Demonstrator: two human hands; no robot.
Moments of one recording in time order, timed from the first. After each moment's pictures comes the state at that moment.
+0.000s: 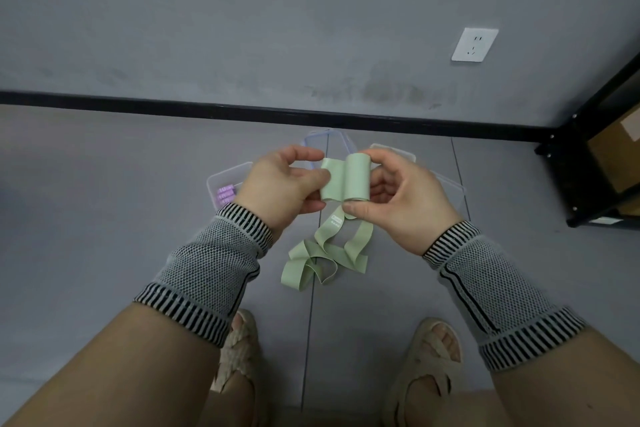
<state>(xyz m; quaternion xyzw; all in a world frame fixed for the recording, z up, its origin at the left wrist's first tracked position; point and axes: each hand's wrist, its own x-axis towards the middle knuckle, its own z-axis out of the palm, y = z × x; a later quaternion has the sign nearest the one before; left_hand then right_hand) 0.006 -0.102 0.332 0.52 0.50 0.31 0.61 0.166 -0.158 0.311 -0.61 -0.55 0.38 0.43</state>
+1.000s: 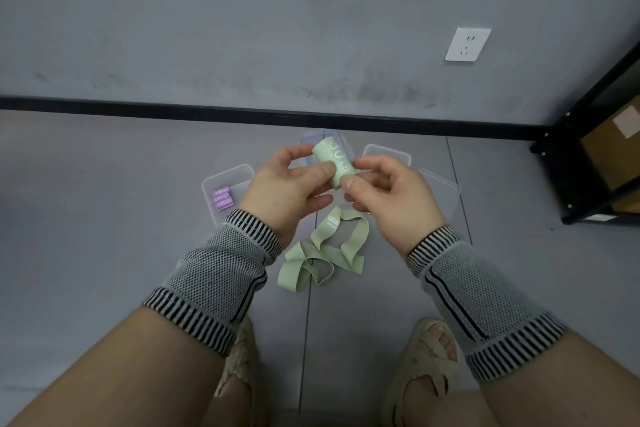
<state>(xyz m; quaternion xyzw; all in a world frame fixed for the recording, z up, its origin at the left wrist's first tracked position) 0.021 -0.109 0.330 0.42 0.46 0.36 0.69 0.157 -0.160 0.314 -0.64 -0.44 0.41 0.48</state>
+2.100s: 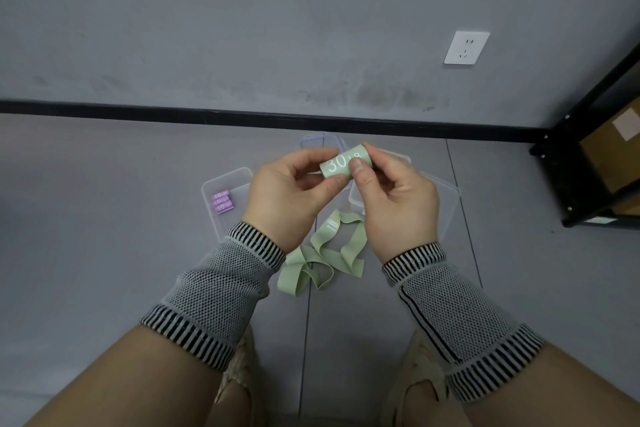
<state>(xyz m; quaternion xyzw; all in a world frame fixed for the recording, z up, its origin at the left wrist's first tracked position) 0.022 -0.115 0.332 0.61 0.42 0.40 0.54 0.138 -0.159 0.314 -0.66 -0.42 0.20 0.59</state>
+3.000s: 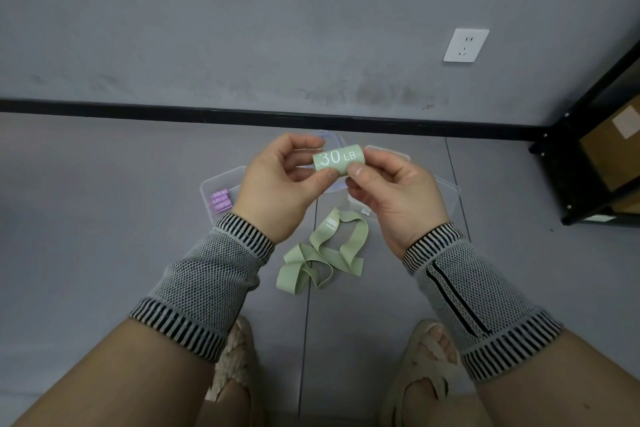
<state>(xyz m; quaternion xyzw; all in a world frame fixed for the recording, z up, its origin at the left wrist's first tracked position) 0.017 -0.108 0.333 0.61 0.43 0.40 0.54 0.156 -0.155 0.316 -0.54 -0.32 0.47 0.62</state>
